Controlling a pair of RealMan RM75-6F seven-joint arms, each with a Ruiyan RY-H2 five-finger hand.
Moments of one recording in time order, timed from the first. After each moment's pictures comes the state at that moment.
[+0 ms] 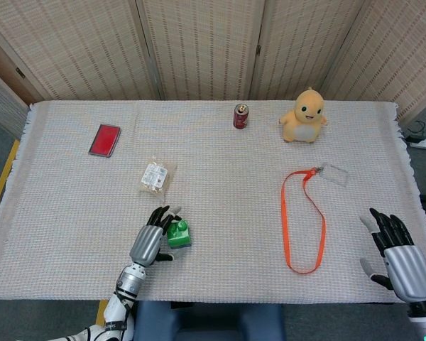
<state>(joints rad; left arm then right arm) -0.44 -1.91 -0.14 -1.29 1.46 1.22 0.01 0.02 -1.03 -0.02 -1.72 -1.67 1.54 -0.01</state>
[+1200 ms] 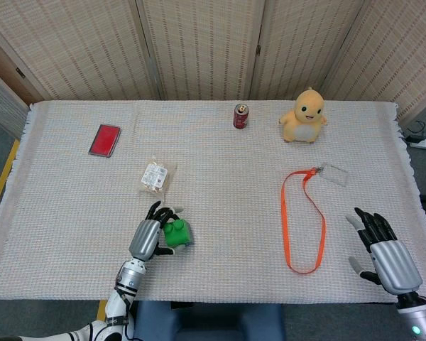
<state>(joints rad) -0.47 -1.91 -0.15 -1.29 1.44 1.26 -0.08 0.09 -1.06 -0.02 -1.69 -1.66 1.44 0.07</state>
